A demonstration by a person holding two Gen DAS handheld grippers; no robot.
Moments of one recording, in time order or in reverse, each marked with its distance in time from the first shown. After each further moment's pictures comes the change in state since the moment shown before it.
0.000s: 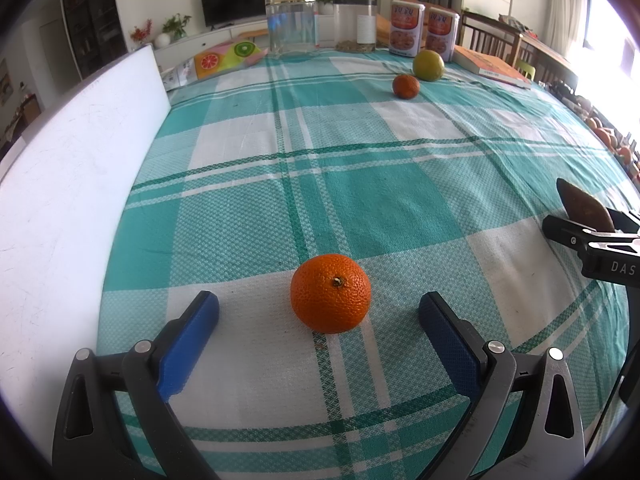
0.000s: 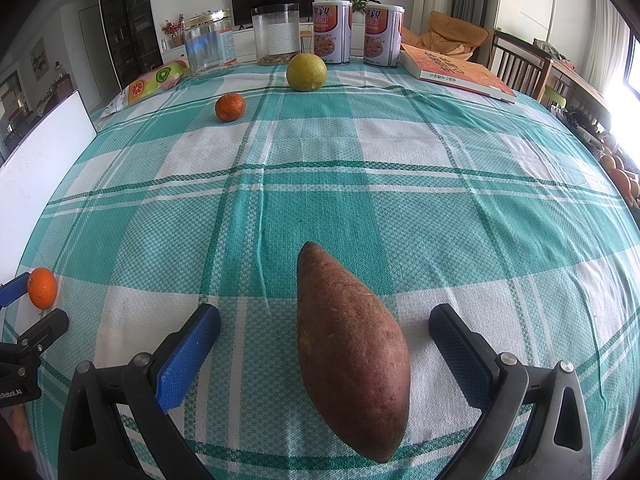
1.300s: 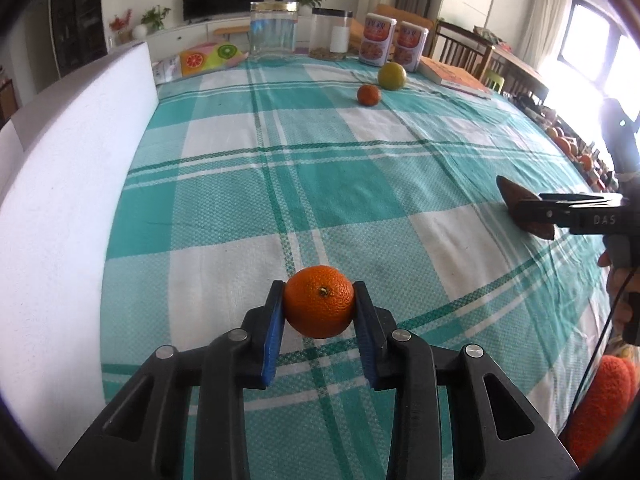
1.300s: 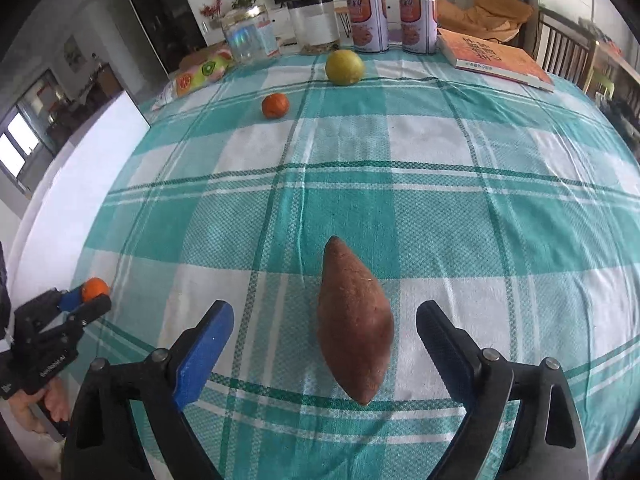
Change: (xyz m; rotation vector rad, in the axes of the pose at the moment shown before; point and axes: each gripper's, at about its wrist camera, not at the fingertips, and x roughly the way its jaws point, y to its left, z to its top) left arm -0.044 0.010 -0.012 -0.039 0.005 -0.164; right arm -0.023 -0.009 0.015 -0.060 0.184 0.171
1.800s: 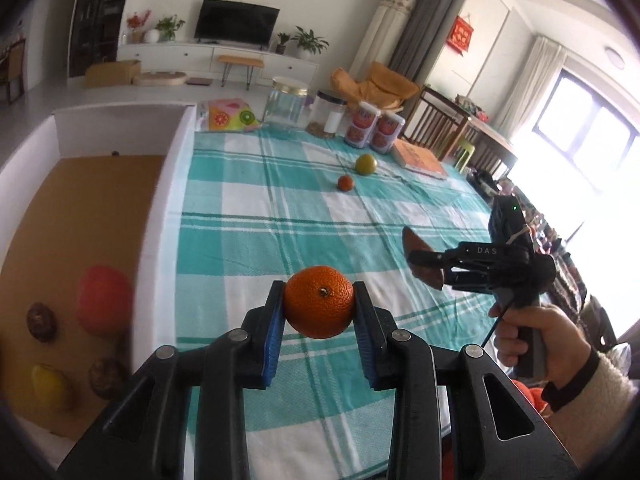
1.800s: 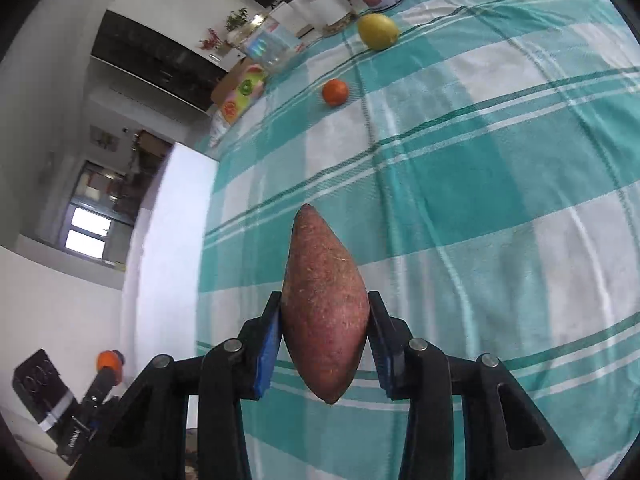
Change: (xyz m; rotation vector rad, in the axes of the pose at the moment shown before) left arm -0.150 0.050 0.012 -0.149 -0.163 -0.142; right arm -0.014 0.028 0.006 0.361 0.011 0.615
